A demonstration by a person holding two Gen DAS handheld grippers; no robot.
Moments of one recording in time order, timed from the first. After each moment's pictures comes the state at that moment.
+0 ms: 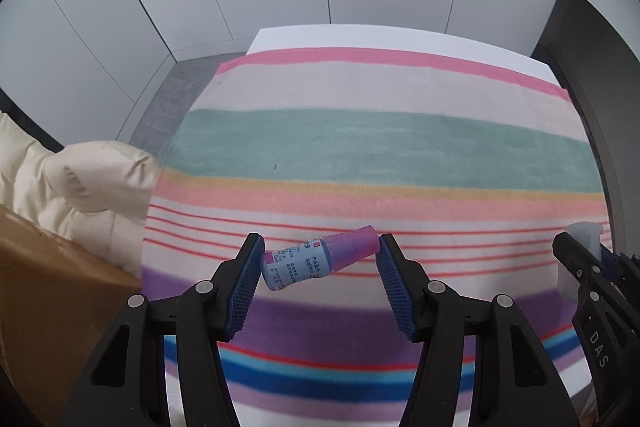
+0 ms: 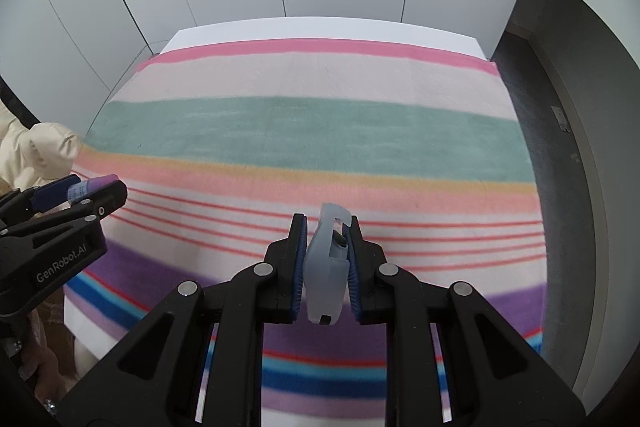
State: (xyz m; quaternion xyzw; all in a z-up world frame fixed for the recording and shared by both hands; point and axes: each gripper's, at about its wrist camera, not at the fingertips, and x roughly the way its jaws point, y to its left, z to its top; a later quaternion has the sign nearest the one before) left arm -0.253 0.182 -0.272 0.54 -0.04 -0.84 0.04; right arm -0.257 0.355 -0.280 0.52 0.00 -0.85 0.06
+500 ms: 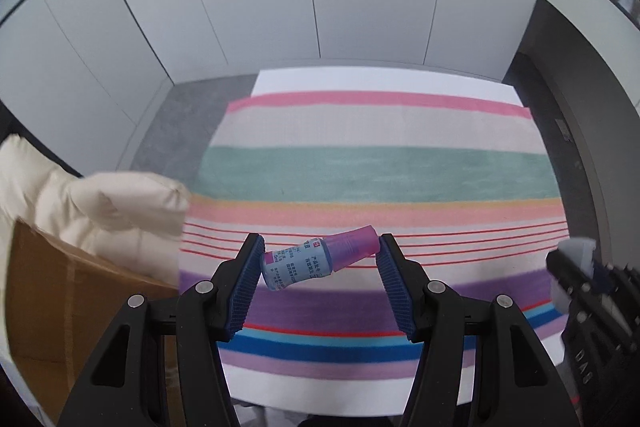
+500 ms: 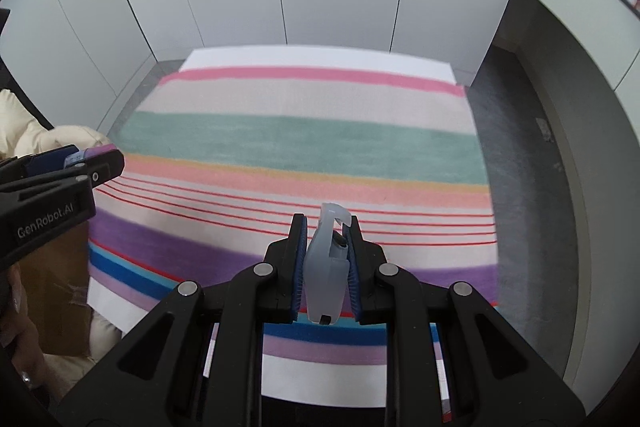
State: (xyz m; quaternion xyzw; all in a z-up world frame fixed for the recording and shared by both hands) left arm -0.229 0.185 -0.182 0.52 -0.04 -0.85 0.02; right arm -0.211 0.364 -0.197 0.50 0.02 -0.87 0.05
